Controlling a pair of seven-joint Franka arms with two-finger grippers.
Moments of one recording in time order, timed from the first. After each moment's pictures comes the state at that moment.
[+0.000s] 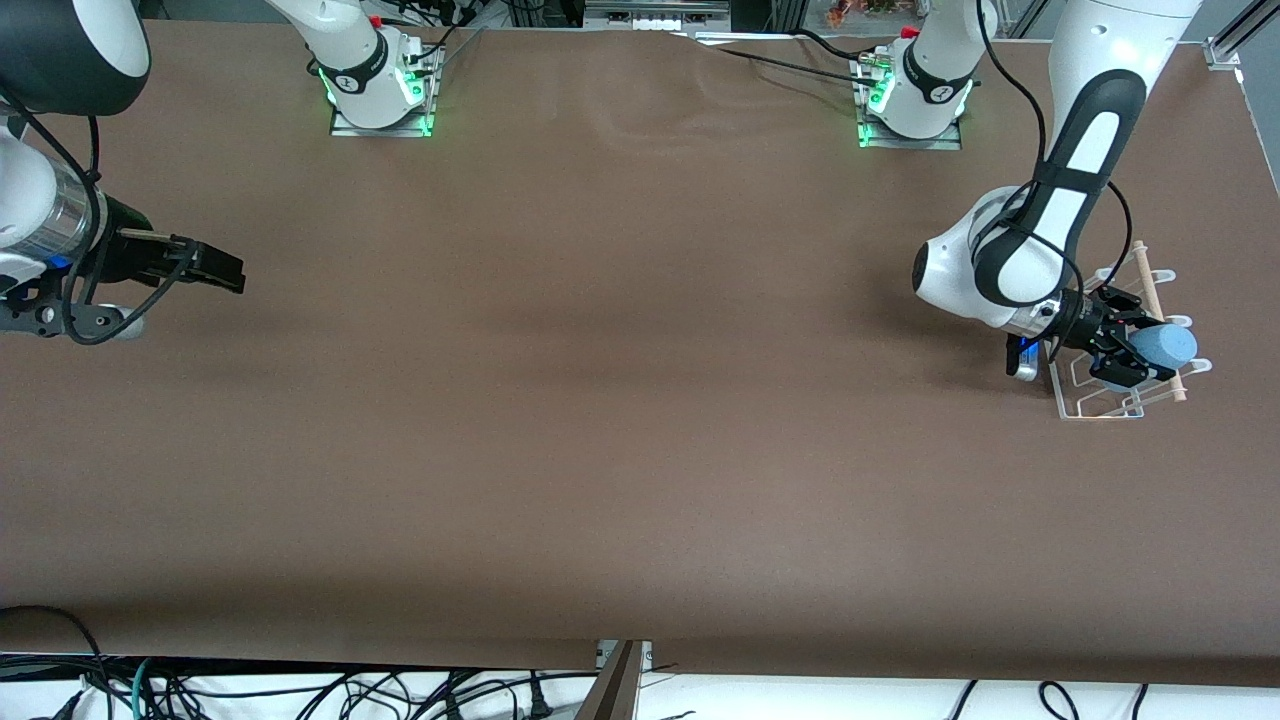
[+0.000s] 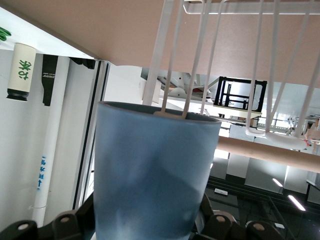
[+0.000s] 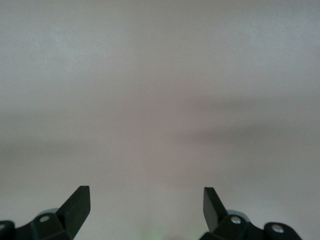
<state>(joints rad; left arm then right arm) 0.05 0.36 -0.15 -2.26 1.76 1.68 0.33 0.04 0.19 0.06 -1.45 -0.03 1.51 0.16</state>
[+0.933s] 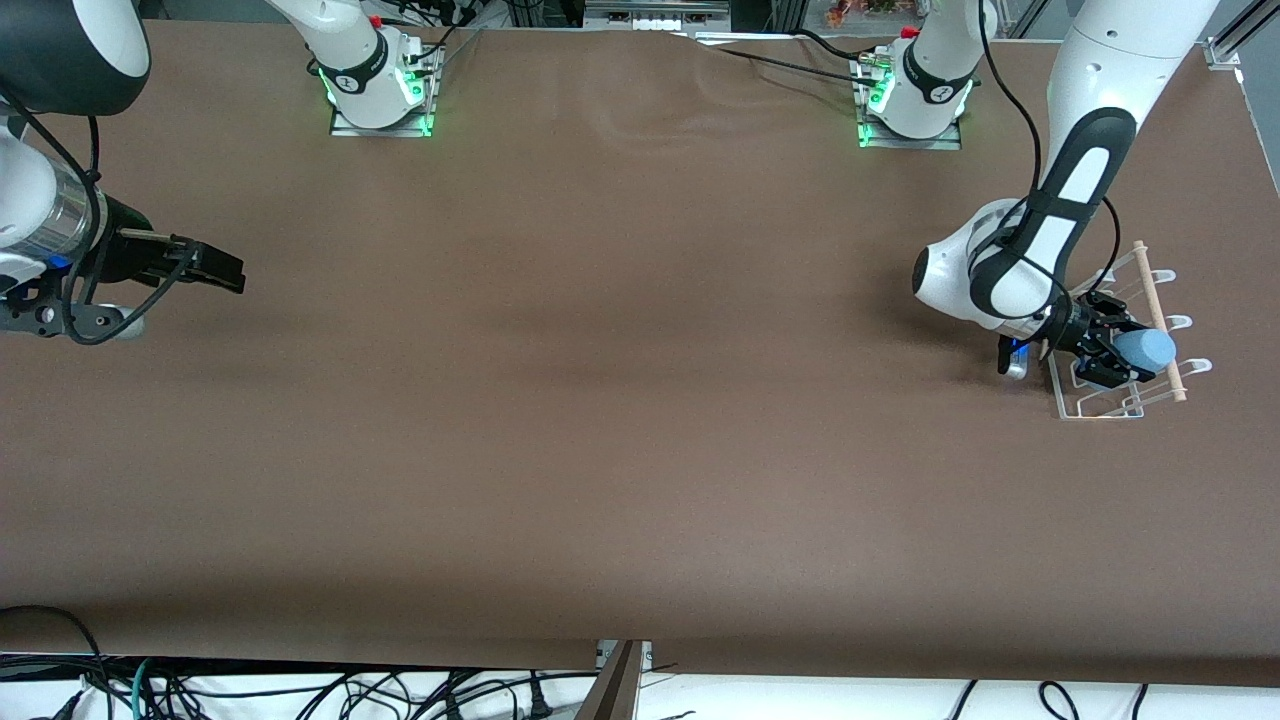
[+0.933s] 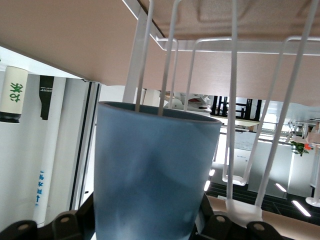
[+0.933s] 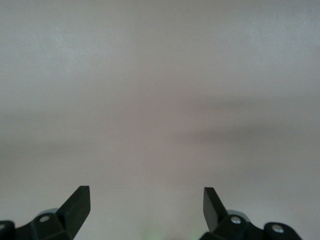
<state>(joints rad) 0.08 0.44 -0.15 -2.27 1.80 1.71 0.27 0.04 0.19 0.06 -1.45 -0.03 1.51 0.16</state>
